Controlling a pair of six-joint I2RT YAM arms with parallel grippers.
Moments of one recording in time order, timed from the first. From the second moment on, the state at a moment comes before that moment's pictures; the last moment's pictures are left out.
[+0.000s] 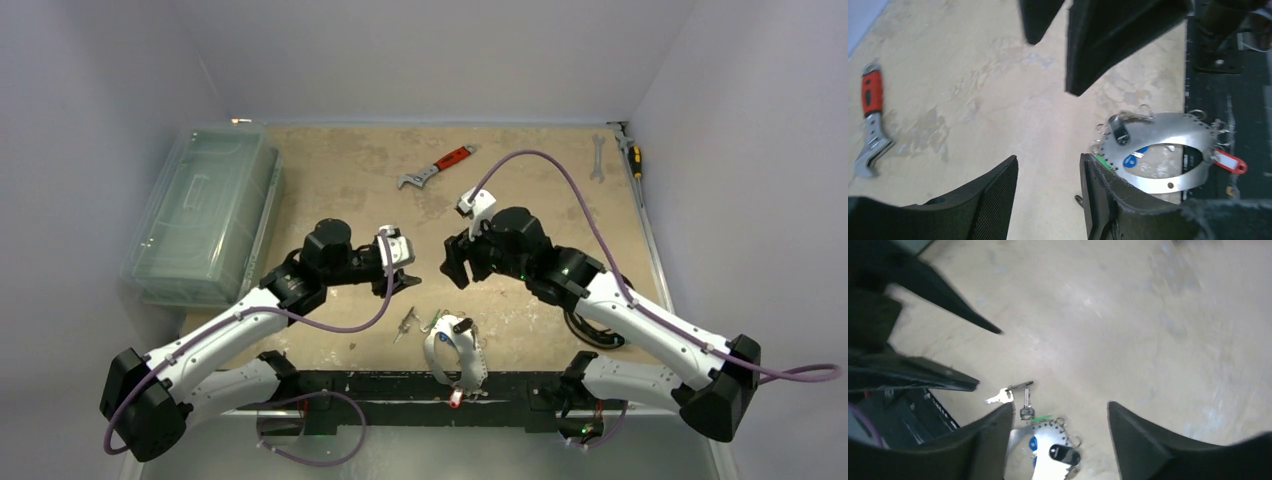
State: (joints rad) left arm -0.70 1.00 0.71 -0.07 0.58 0.33; right arm 0.84 1.08 1.01 -0.43 -0.08 0.10
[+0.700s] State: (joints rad) left arm -0.70 1.04 0.68 0.05 0.28 0.19; right arm 0.84 0.99 0.49 -0.53 0.03 0.85
